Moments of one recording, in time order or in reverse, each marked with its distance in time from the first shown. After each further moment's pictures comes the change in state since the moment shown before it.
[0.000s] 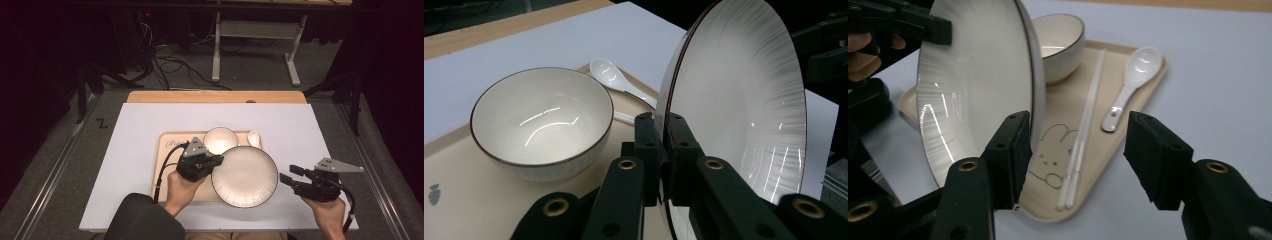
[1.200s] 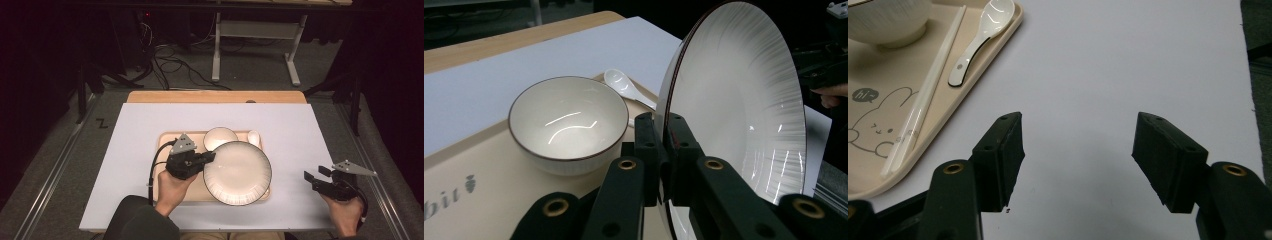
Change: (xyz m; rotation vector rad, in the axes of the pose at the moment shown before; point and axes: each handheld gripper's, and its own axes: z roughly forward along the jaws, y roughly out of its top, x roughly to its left) left arm 0.006 0.018 -0.027 -0.059 0.020 -0.030; right arm -0.068 -0.036 0.003 0.074 -0.306 0.040
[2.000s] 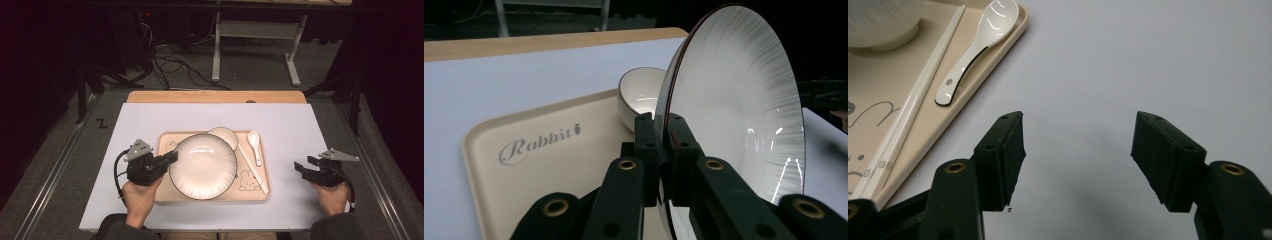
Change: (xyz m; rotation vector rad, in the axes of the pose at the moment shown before) left arm 0.040 0.027 -0.069 -0.170 0.197 -0.096; right arm -0.002 0.019 0.039 0.018 0.032 -0.044
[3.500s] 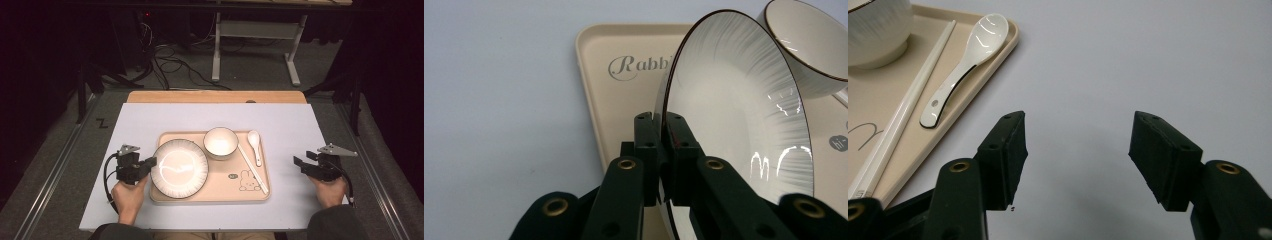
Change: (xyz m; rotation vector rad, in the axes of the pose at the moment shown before) left arm 0.085 -0.010 0.022 0.055 0.346 -0.057; right arm -0.005 0.009 0.010 -0.022 -0.014 0.004
